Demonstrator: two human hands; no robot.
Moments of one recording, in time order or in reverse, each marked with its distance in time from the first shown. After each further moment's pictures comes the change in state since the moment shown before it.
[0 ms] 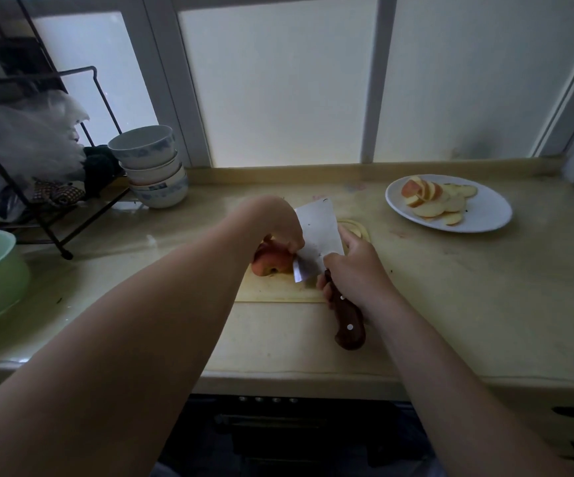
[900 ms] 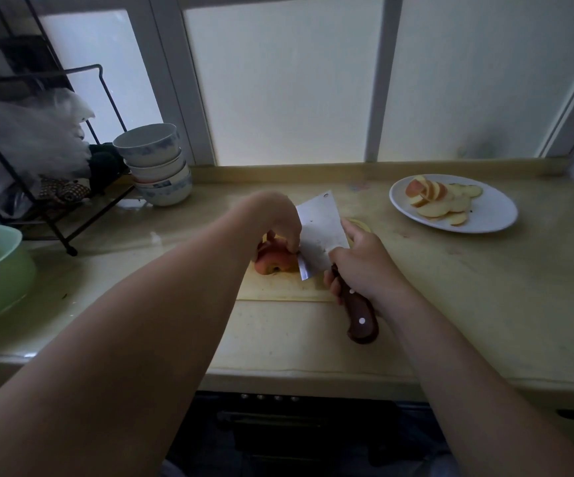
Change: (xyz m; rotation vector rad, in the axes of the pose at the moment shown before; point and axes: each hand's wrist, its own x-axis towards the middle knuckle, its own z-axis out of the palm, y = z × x) left_hand 0.007 -0.004 -0.001 -0.113 -0.088 -0.038; right_hand 0.003 -0.009 -0.007 -0.064 -0.022 0.004
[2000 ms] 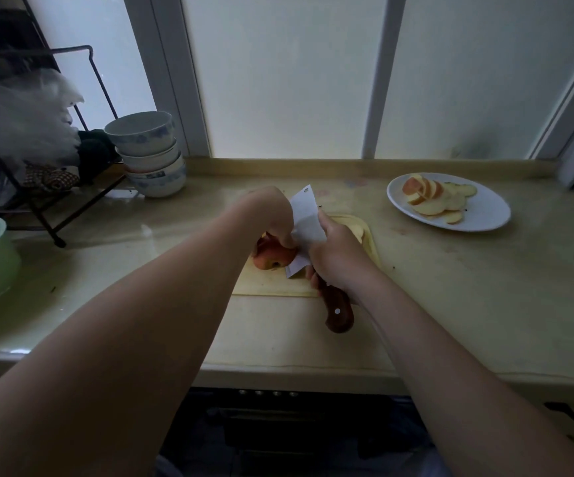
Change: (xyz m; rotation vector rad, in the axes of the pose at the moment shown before) left_hand 0.000 -0.016 0.003 -0.008 0.107 0.087; right_hand 0.018 -0.004 0.028 -0.133 -0.037 0.017
